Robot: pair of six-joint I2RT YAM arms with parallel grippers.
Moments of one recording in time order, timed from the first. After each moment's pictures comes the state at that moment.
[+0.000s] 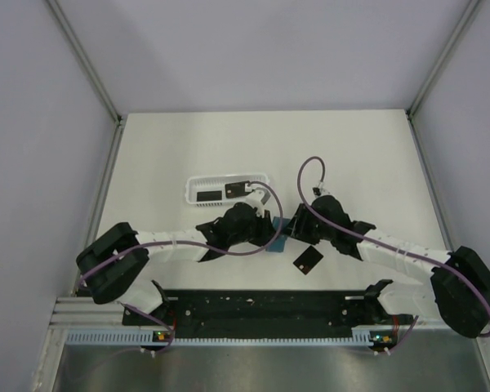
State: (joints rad) left arm -0.94 1.49 0.65 0.32 0.04 -0.62; right arm 0.69 1.18 0.50 -0.04 -0.07 0.91
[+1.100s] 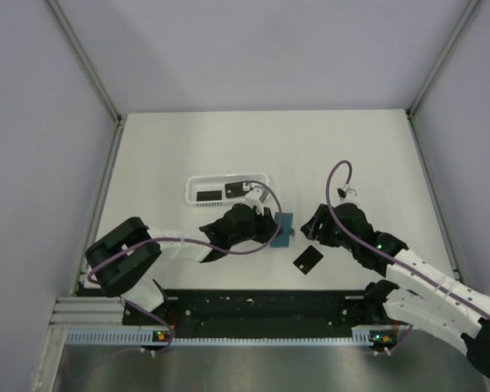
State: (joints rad) left arm -0.93 1.54 0.61 0.52 0.02 -0.65; right arm 0.70 0.81 0.50 -0.35 0.16 0.84
